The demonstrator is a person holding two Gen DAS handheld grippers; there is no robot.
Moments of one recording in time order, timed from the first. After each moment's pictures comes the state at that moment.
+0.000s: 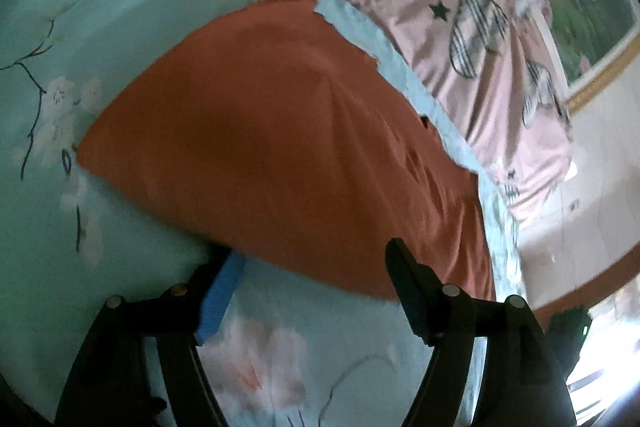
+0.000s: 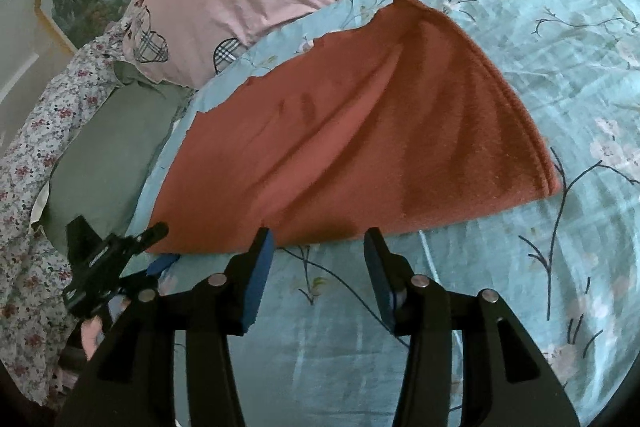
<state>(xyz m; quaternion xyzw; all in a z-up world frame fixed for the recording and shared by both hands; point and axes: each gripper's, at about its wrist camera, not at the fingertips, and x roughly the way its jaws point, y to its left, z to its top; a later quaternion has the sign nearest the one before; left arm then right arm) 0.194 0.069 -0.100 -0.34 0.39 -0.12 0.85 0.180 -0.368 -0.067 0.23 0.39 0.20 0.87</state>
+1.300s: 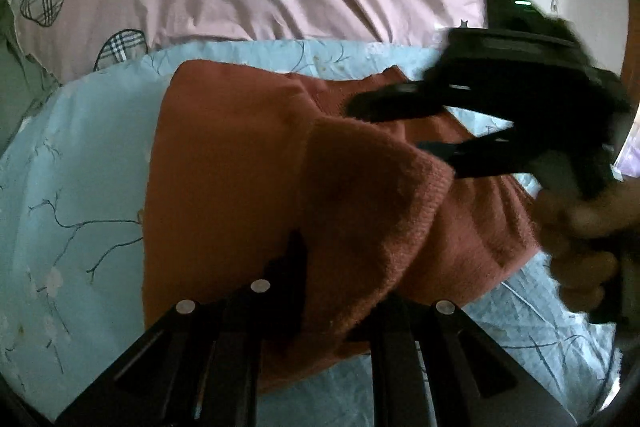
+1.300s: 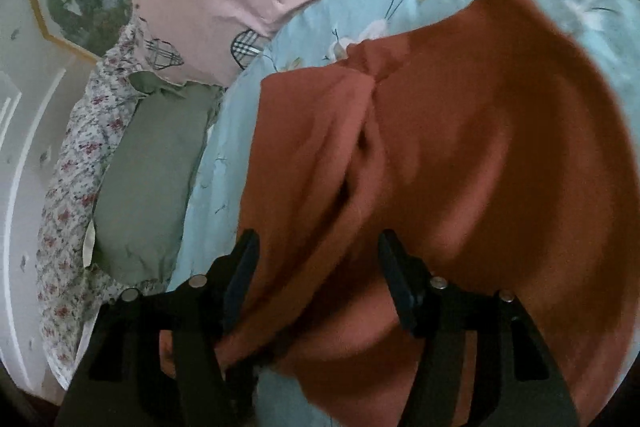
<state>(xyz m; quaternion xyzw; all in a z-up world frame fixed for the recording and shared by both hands) 0.226 -0.148 -0.051 0.02 0.35 -0.19 0.92 0.358 -0.353 -0.066 0.29 0.46 0.33 0.78</state>
